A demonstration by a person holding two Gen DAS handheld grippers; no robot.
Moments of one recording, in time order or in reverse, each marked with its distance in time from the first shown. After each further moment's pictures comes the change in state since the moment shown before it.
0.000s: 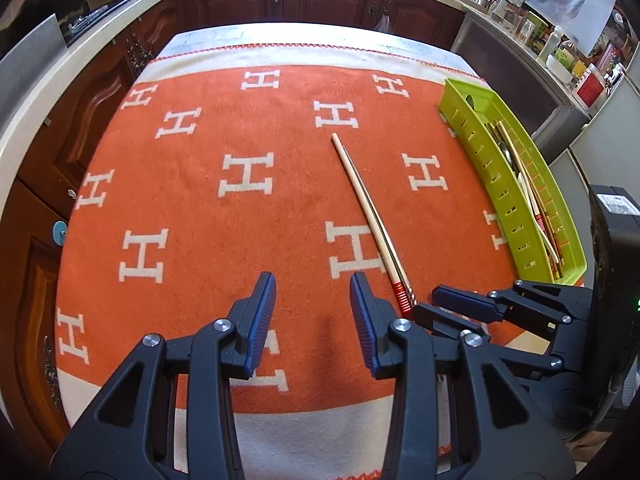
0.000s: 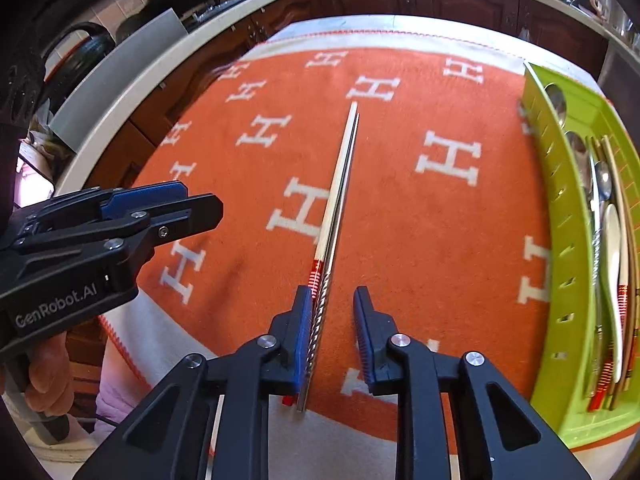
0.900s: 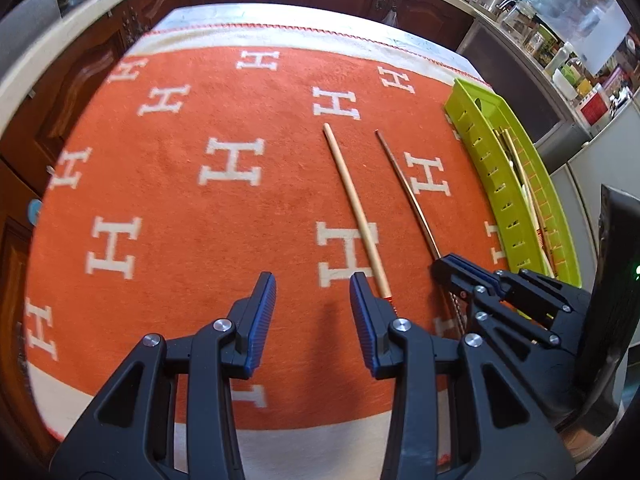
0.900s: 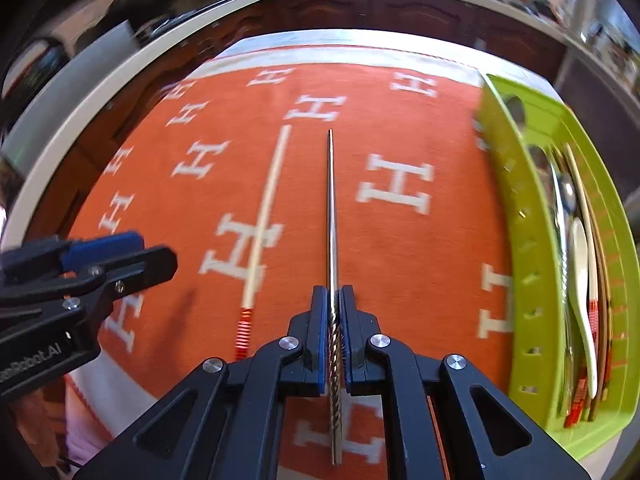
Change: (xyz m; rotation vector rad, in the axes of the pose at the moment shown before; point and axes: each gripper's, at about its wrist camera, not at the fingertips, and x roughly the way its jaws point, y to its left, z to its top) left arm 0.029 0.004 0.009 -0.087 0.047 -0.074; right arm 0.008 -0.028 0.020 0.110 -0.080 -0.155
